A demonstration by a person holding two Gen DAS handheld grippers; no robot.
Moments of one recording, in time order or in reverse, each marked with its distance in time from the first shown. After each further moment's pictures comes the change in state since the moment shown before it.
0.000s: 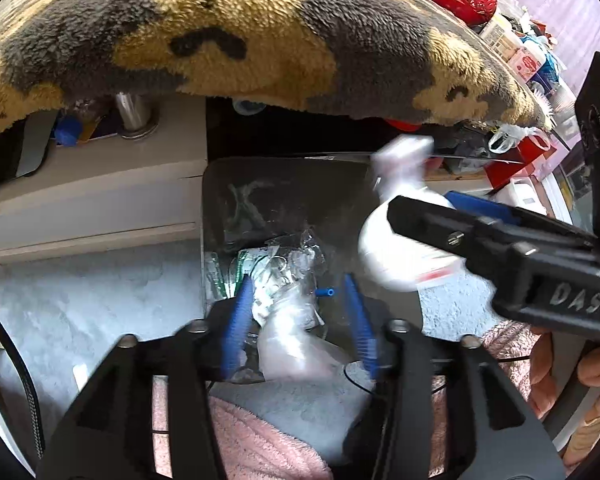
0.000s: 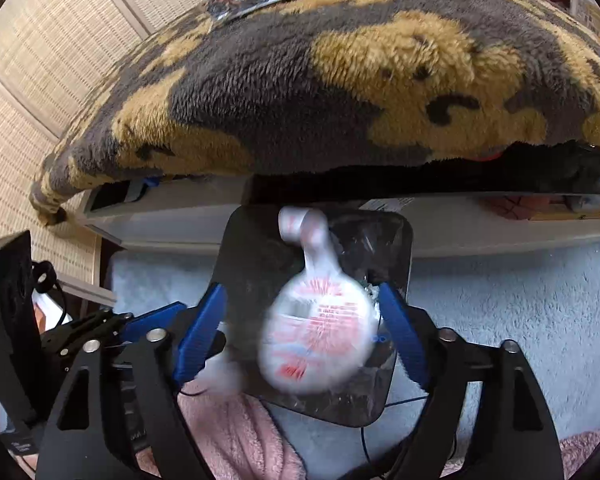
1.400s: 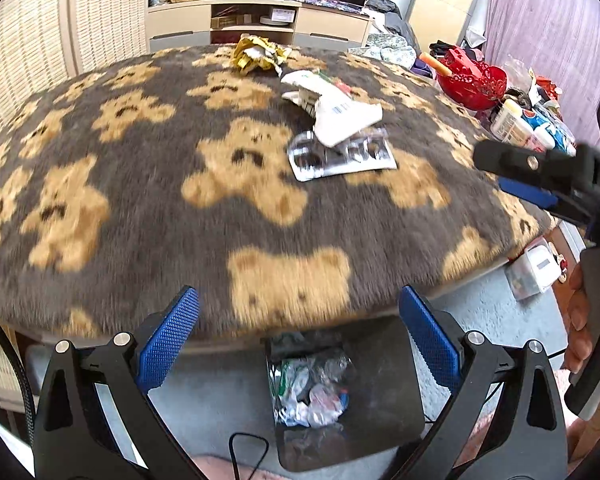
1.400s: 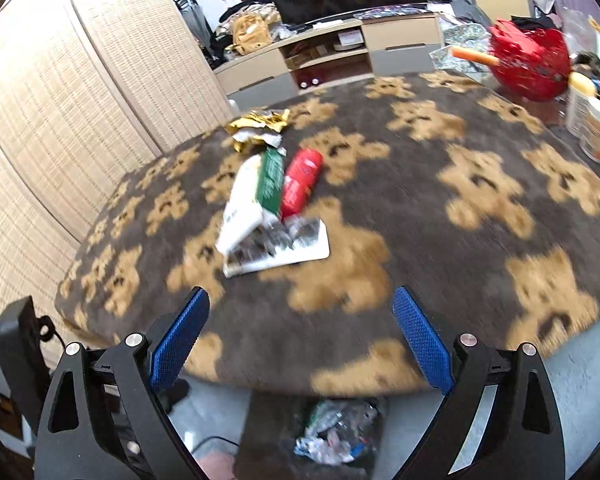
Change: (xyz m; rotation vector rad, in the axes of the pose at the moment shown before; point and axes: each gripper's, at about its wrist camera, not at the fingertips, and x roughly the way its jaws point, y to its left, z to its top) left arm -0.079 0.009 0.128 0.044 -0.234 0.092; right arm -0.080 0.001 0.148 0.027 -0.287 0.038
